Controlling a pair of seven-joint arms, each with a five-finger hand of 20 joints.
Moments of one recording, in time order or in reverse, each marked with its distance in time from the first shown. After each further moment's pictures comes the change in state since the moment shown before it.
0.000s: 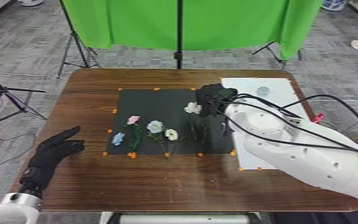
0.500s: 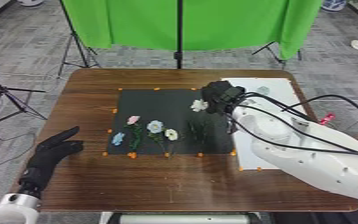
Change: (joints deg) left arm 0.4 0.0 -0.3 -0.2 0.0 0.3 0.1; right arm -0.5 2.9 -0.8 -1.4 -2.4 6.1 0.3
